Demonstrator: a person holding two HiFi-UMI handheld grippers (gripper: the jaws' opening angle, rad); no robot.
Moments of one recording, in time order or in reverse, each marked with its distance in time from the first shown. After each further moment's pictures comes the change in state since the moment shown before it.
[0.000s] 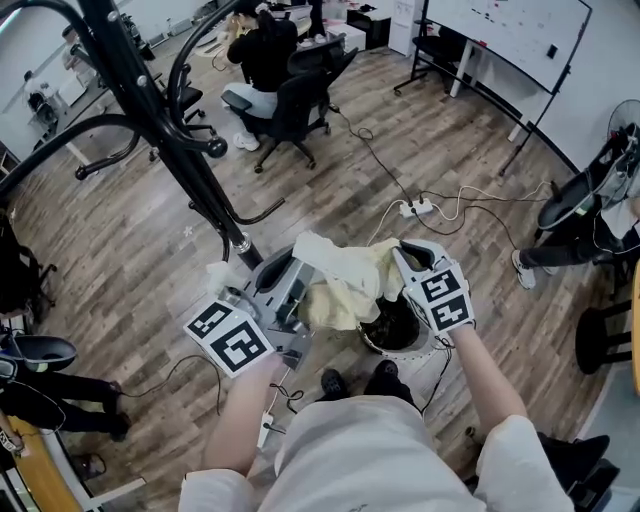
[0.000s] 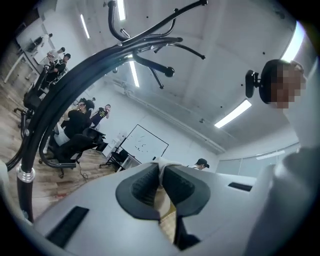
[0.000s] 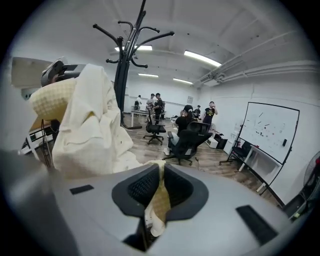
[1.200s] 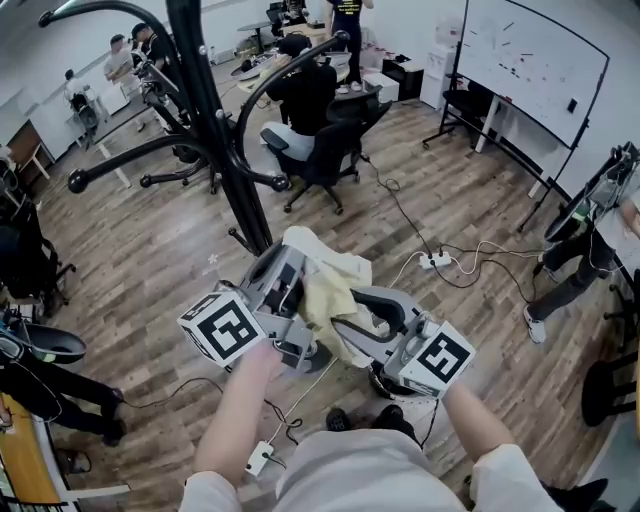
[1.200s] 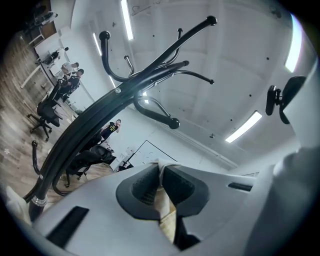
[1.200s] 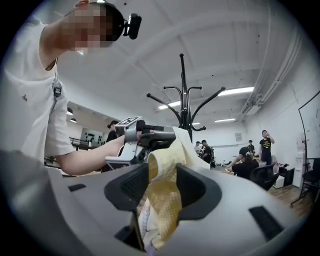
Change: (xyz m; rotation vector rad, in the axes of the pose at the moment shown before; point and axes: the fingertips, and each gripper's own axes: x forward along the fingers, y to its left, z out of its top) left arm -0.020 0.010 0.105 -0.035 -0.183 0.117; right arm -0.080 0.159 0.167 -0.051 -0.625 0.582
